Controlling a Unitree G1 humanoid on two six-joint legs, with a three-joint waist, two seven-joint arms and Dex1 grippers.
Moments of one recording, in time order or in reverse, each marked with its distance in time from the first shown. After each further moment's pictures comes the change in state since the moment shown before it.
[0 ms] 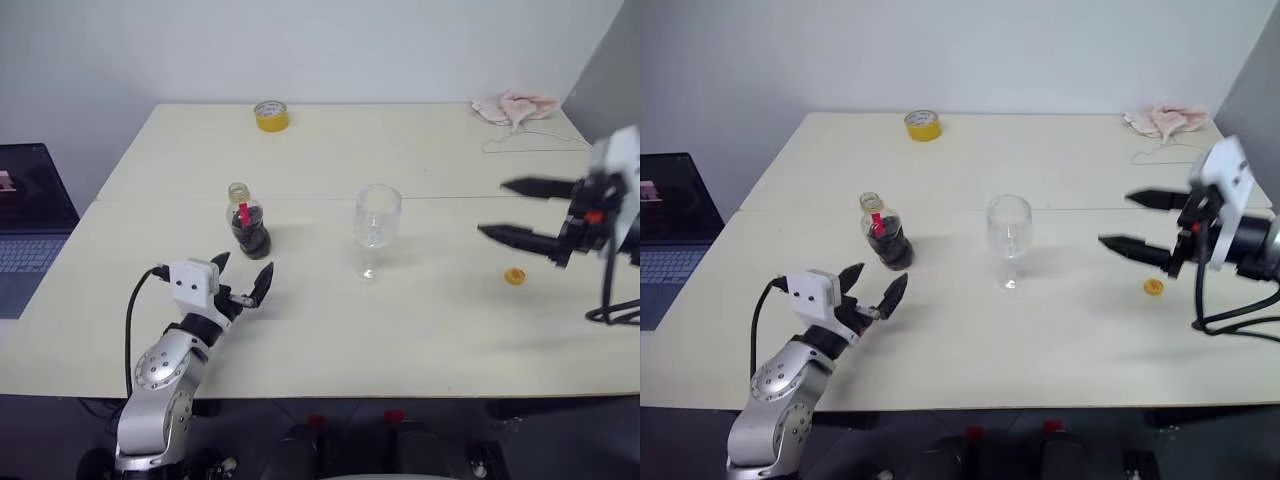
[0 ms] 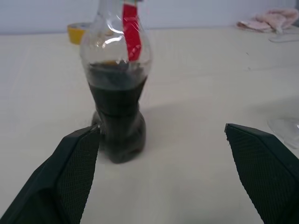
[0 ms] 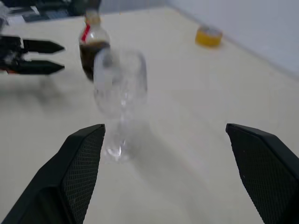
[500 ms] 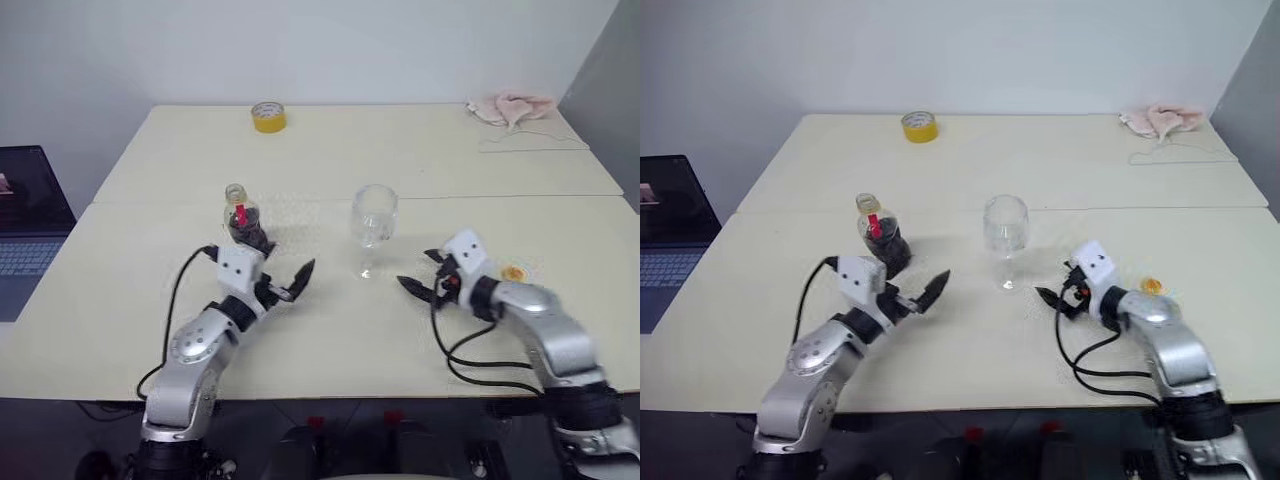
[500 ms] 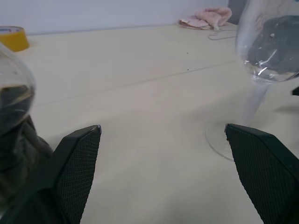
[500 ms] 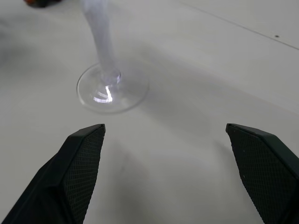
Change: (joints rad) left arm -0.082 0.028 -0.137 -0.010 0.003 0.082 -0.065; right arm 0.269 0.376 0.372 0.055 -0.405 -0.145 -0.300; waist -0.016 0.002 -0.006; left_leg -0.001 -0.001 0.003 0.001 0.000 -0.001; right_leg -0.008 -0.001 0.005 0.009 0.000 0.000
